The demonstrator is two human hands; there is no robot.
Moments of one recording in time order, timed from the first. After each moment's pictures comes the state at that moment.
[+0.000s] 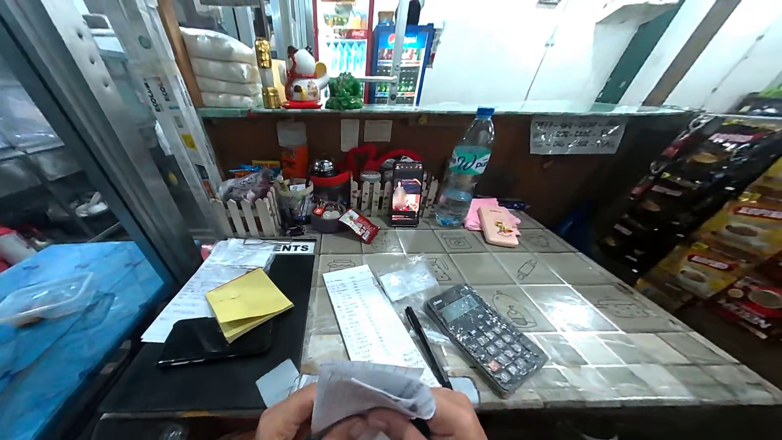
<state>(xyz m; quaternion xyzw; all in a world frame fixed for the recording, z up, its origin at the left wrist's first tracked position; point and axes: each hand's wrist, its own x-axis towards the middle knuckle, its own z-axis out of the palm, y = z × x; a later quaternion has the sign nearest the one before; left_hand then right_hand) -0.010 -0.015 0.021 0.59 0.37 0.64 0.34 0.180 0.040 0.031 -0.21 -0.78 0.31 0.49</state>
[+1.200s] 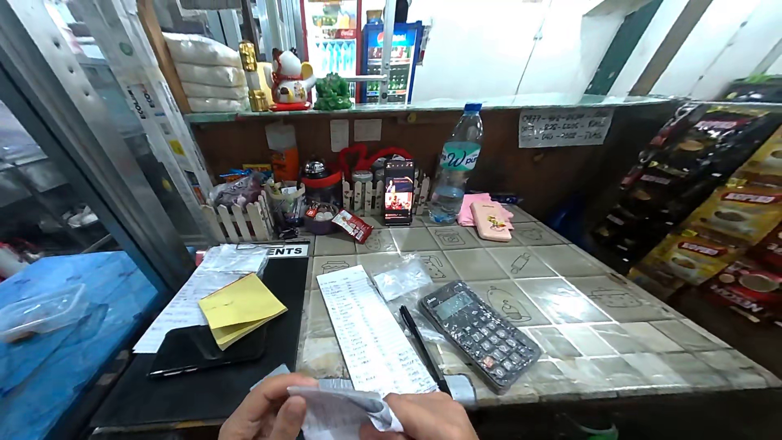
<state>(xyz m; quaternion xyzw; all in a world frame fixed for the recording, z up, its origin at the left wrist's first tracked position) -0.024 -0.006 0.016 0.54 0.34 0.71 0.30 0.183 0.040 0.032 -0.19 -0.83 0.24 0.46</state>
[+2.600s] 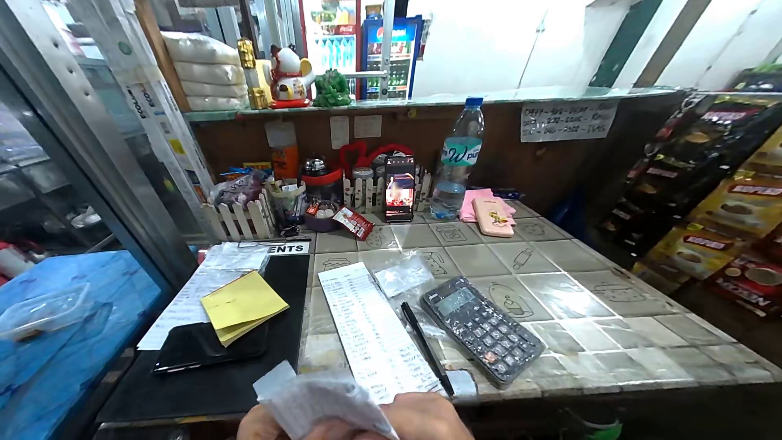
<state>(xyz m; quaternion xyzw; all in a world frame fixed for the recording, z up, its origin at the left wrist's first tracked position) -0.017 -0.017 0.021 0.57 0.35 0.67 0.34 0.179 0.034 0.030 -0.21 -0.84 0.28 0.42</state>
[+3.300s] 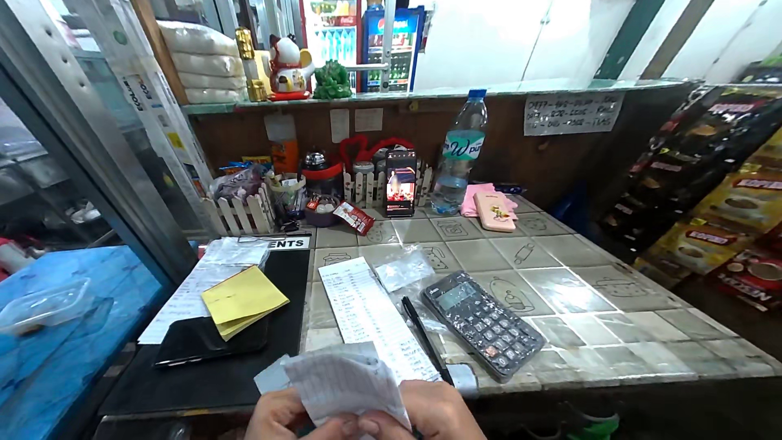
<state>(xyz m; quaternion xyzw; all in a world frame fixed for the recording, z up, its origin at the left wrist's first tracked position) -0.026 -0.012 0.020 0.61 0.38 0.58 0.38 0.183 0.035 0.030 -0.23 -0.82 0.31 0.43</state>
